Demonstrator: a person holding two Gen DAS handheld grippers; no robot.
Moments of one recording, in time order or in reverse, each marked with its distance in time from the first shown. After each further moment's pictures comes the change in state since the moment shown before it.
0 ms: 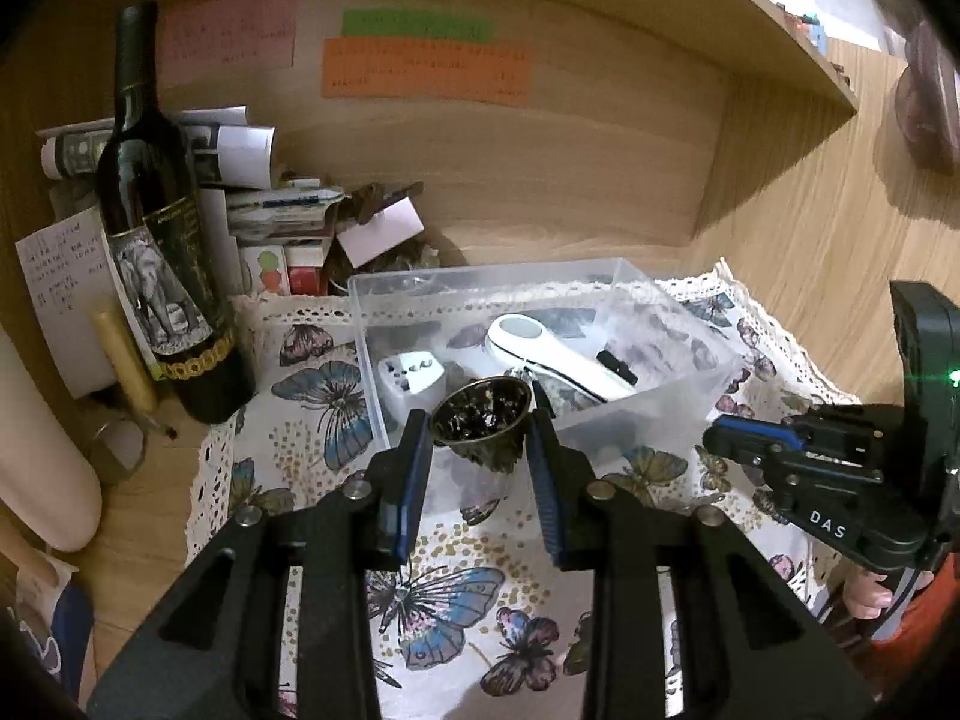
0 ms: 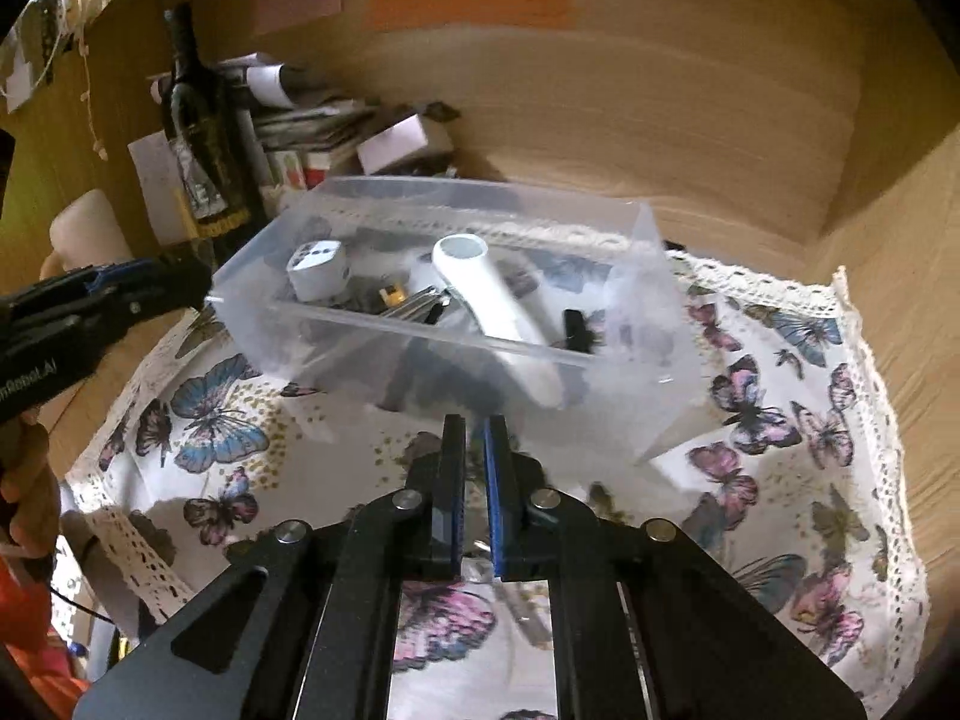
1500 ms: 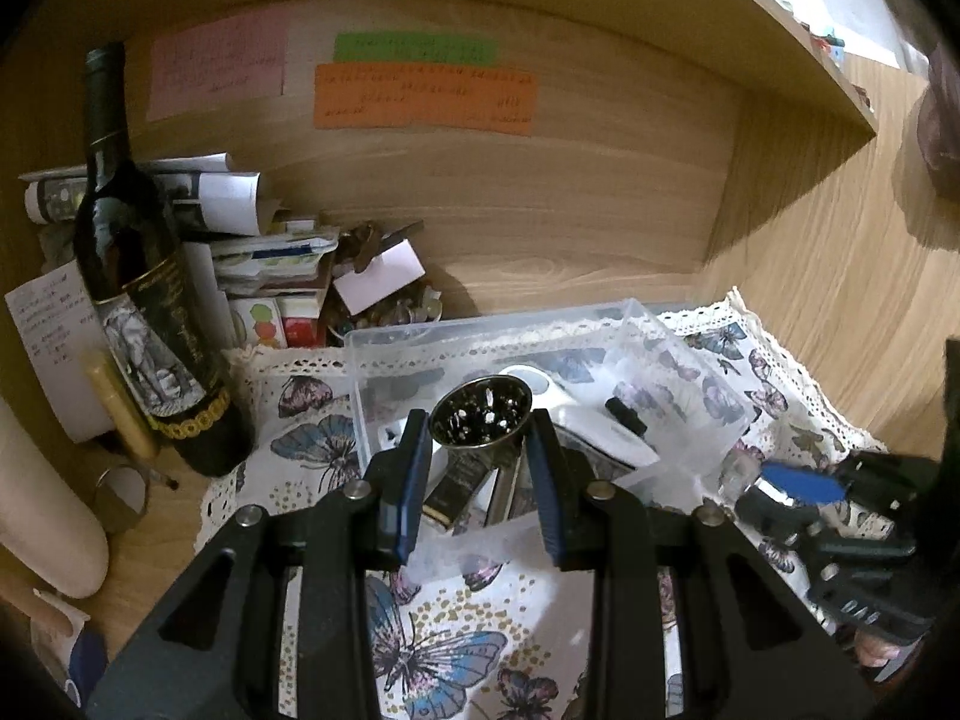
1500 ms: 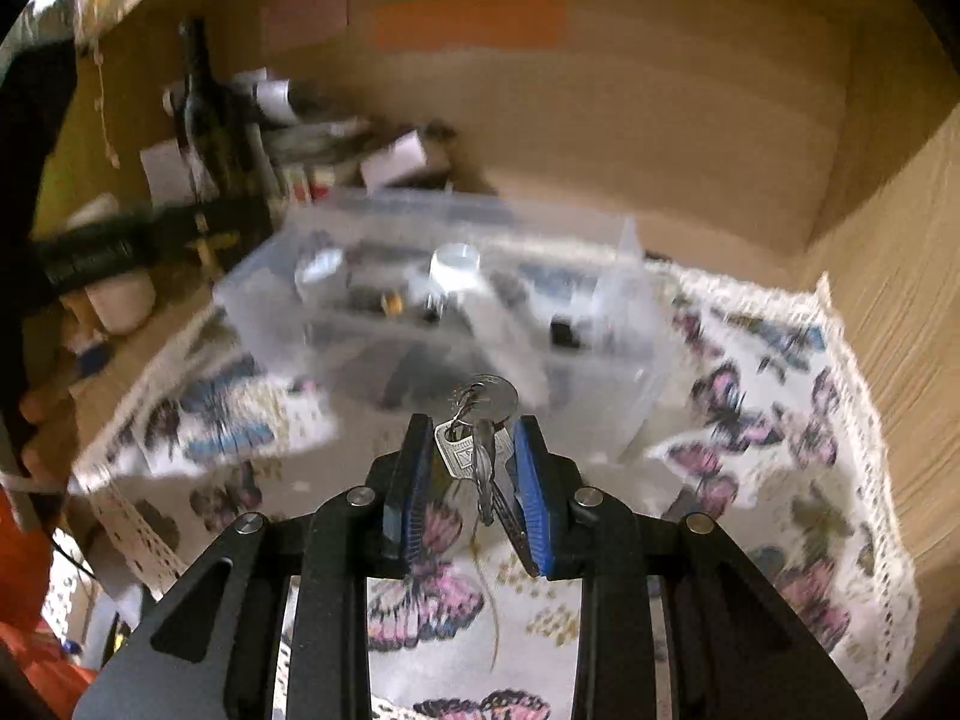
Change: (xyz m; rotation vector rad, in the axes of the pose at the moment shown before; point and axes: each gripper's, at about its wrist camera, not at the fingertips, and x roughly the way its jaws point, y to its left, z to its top) left arm 0.016 -0.001 0.032 0.004 -0.028 0.018; right arm -0.025 0.001 0.013 -0.011 -0.084 0.001
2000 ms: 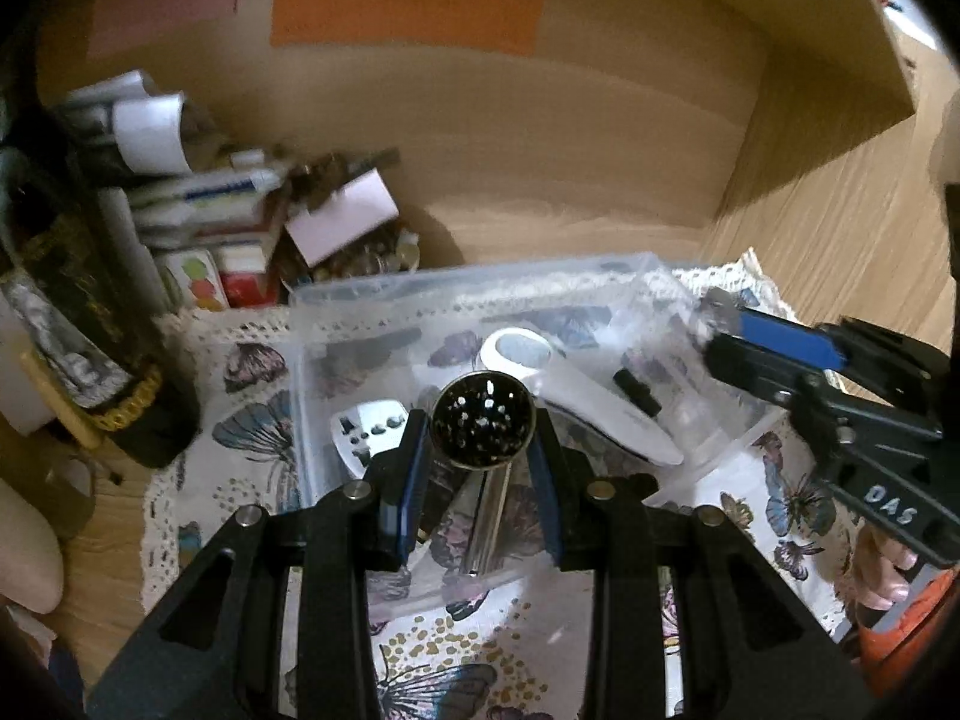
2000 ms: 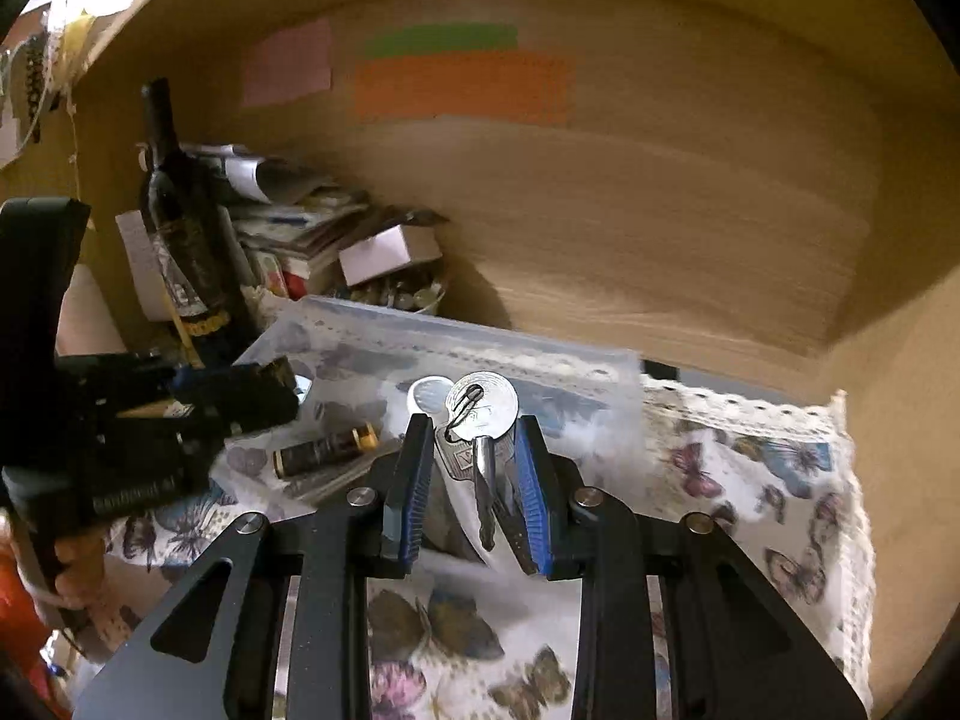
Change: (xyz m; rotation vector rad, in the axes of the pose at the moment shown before) left arm 0.063 0.001 0.003 -0.017 0.161 -0.044; right arm 0.057 -0.009 0.061 -0.049 -0.030 0.022
